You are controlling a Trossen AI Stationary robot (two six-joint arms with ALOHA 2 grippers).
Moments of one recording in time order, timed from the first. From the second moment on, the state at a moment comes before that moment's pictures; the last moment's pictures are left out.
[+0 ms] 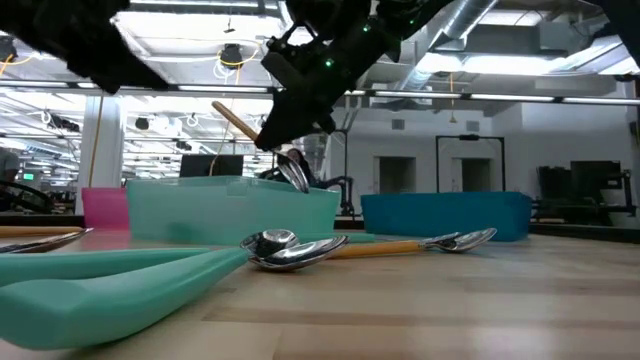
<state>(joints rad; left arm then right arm) -0.41 0.58 0.42 -0.38 -0.75 -0.30 -0.06 1.99 1.51 -0.22 0.11 0.12</state>
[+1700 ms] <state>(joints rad) 0.73 1.29 0.42 0.25 0.07 -0.09 0.13 1.64 1.51 -0.34 0.45 0.09</state>
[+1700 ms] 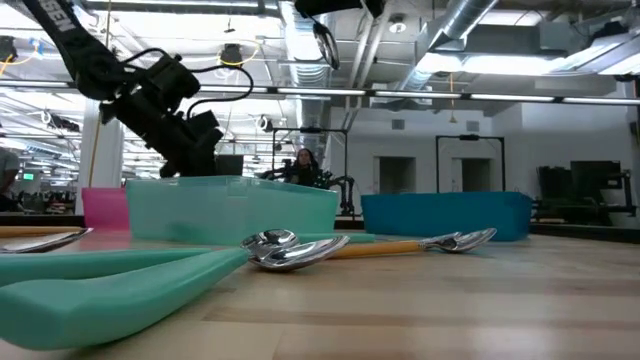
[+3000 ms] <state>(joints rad) 0.58 1.23 0.75 -0.11 0.35 -0.01 0.17 1.65 1.51 -0.40 0.47 0.13</state>
